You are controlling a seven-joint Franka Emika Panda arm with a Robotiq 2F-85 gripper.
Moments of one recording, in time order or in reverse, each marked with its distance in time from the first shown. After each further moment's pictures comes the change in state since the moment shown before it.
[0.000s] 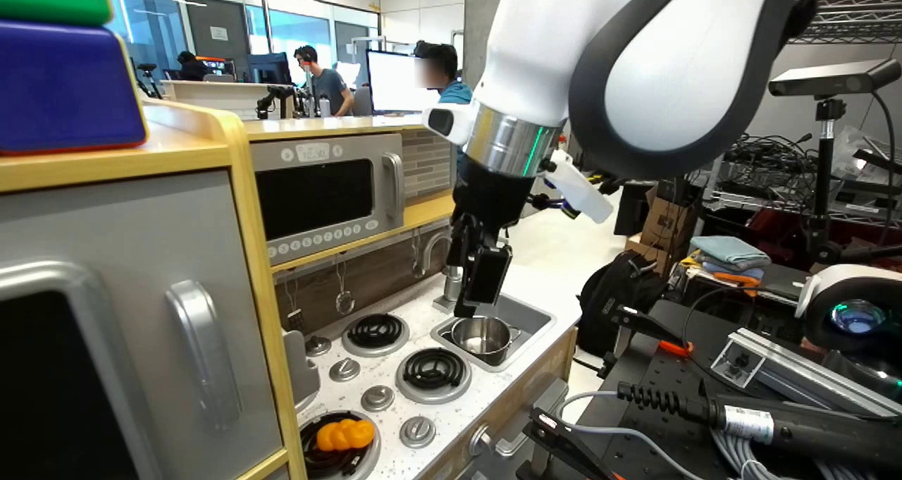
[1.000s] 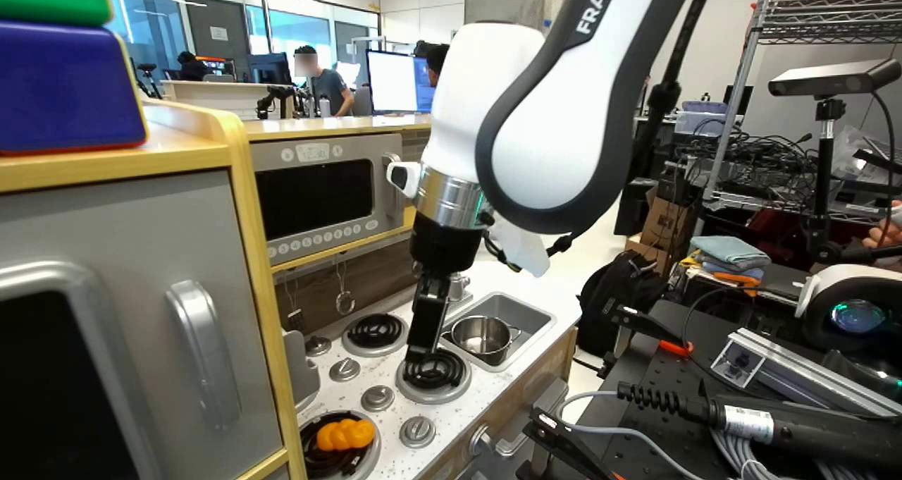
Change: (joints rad) arm -0.167 0.261 0.216 0.194 0.132 -0.010 0.092
